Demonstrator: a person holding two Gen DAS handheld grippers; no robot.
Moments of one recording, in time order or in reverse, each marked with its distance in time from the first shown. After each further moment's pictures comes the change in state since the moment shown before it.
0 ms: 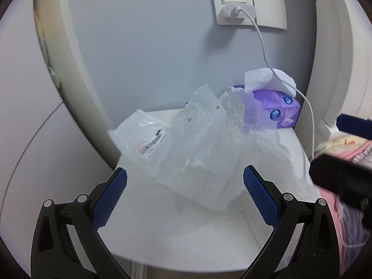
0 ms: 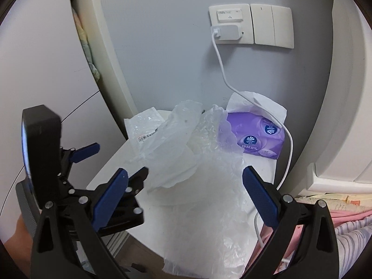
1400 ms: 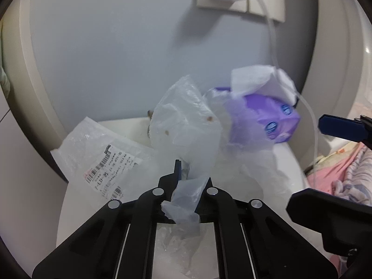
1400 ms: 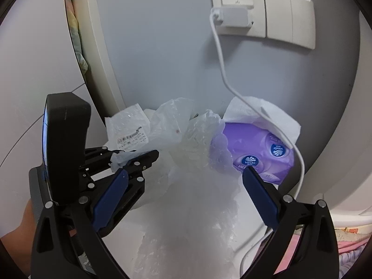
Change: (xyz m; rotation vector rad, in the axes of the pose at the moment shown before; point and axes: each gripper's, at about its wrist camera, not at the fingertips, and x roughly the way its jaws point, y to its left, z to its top) left arm 0.088 -0.021 0.026 0.009 -0.025 -0.192; right arm 0.058 -0.018 0.015 -0.084 -0.004 -0.021
